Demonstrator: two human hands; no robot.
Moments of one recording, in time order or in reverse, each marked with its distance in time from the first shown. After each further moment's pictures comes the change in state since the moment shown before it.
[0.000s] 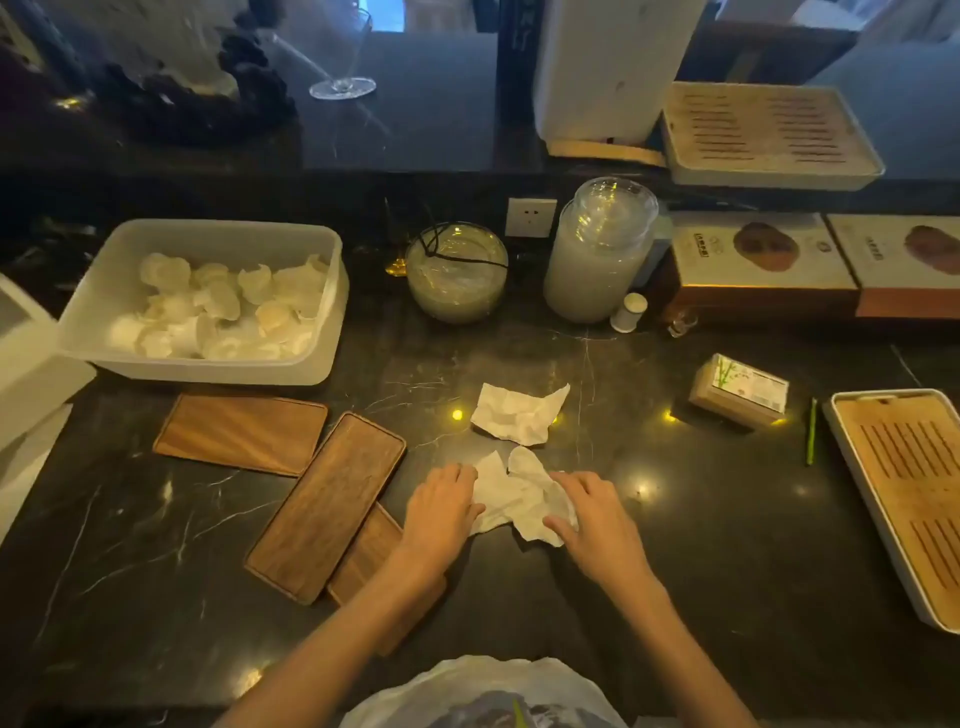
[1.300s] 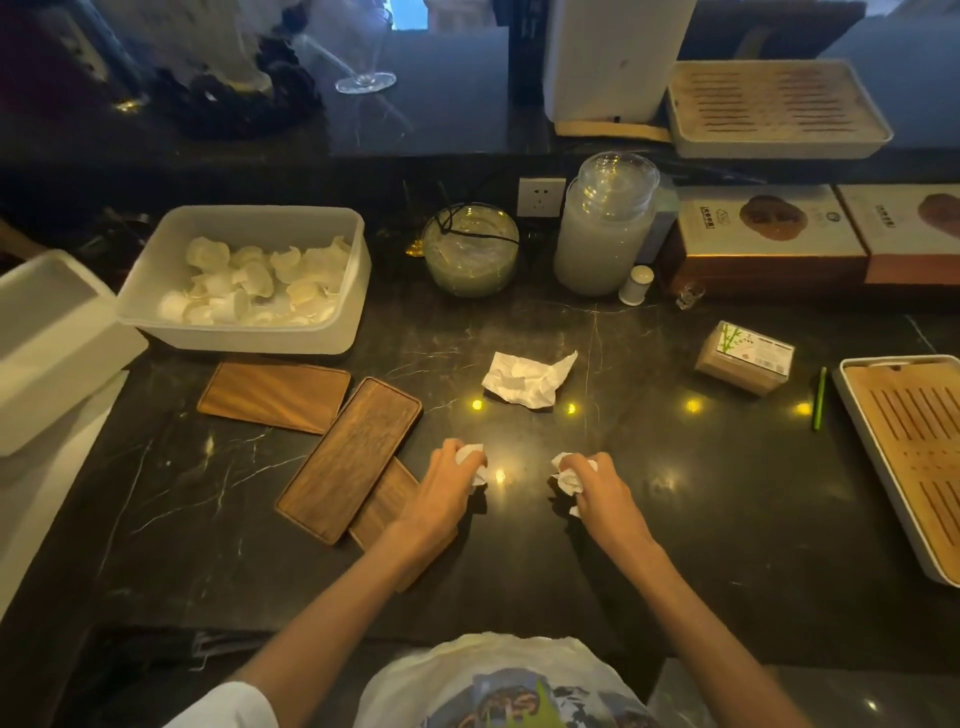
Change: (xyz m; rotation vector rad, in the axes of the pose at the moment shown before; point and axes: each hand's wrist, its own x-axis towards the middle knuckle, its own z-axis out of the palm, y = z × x) left_hand -0.053 -0.007 0.011 -0.152 0.012 0.129; right_hand -0.031 0.024 0.021 0.140 -0.018 -0.072
